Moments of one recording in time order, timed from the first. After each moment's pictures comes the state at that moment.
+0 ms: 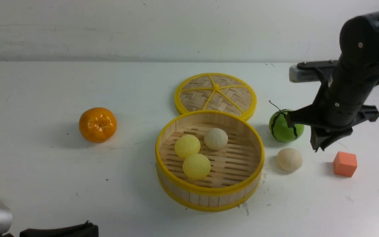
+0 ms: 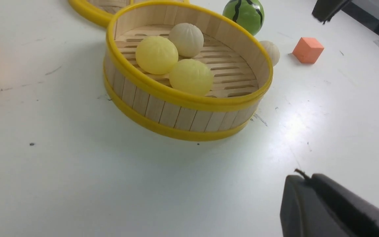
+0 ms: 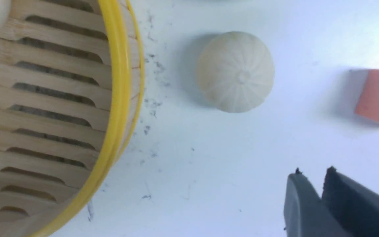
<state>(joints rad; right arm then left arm) 0.24 1.84 -1.49 0.02 1.07 0.19 -0.69 0.55 -0.24 -0.21 0.08 -0.08</state>
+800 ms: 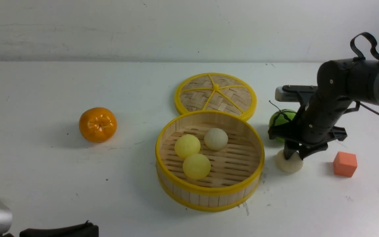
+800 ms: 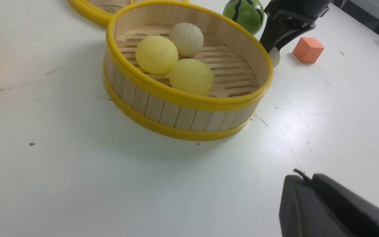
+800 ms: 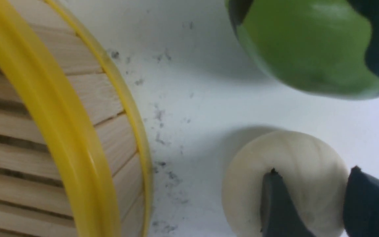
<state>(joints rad) 0.21 2.02 -1.49 0.08 0.82 0.16 -0.69 0.55 -0.24 -0.21 0.08 -0.08</state>
